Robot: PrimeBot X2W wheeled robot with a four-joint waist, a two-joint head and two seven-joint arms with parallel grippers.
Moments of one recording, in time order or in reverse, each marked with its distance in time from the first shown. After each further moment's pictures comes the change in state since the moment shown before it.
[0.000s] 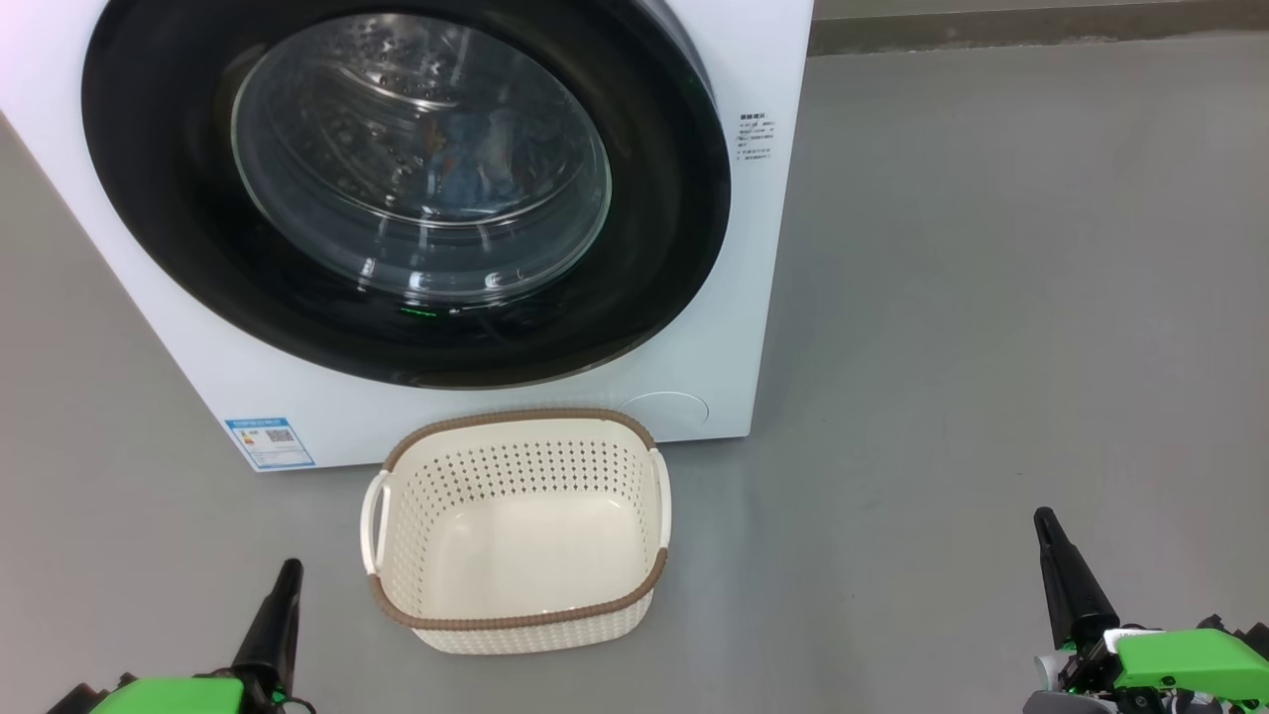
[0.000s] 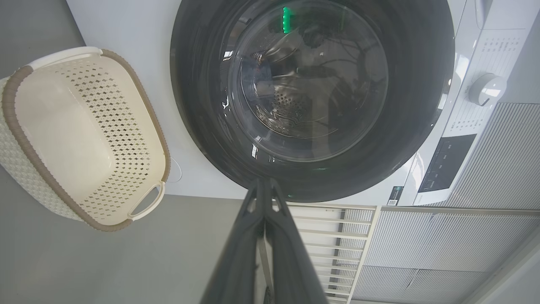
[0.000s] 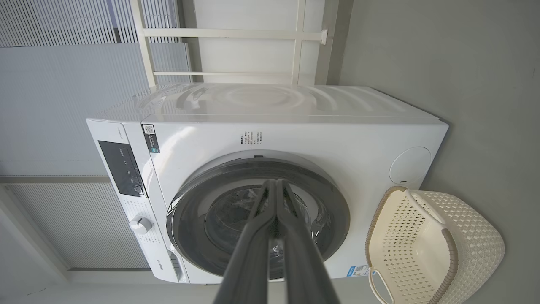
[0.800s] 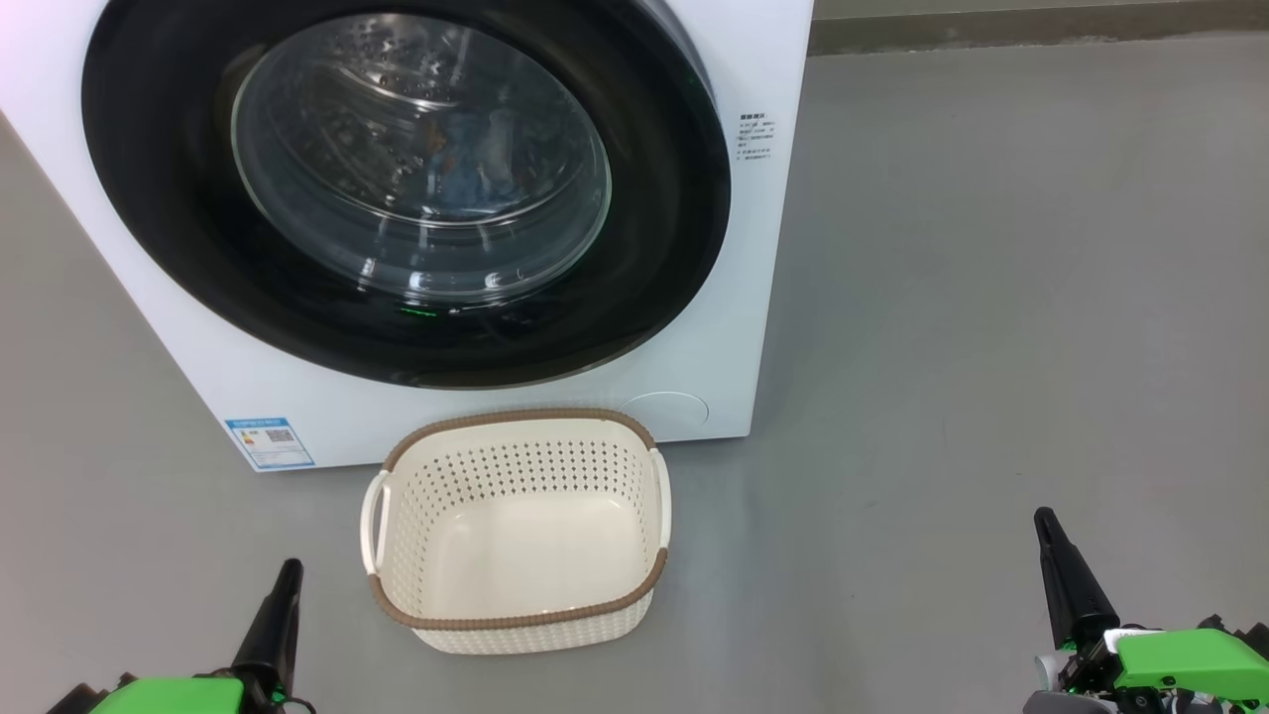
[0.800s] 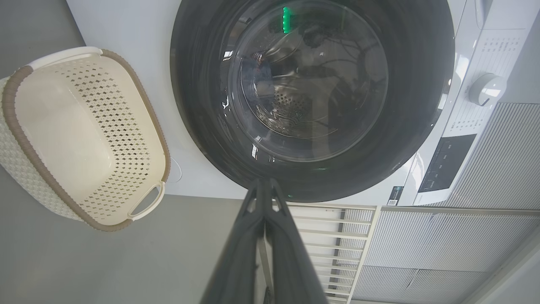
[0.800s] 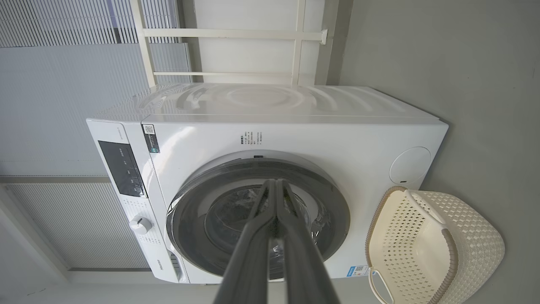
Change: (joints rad) left arm 0.000 0.000 0.000 0.000 0.000 0.000 0.000; right arm 0.000 0.000 0.000 0.000 0.000 0.000 0.000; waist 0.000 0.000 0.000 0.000
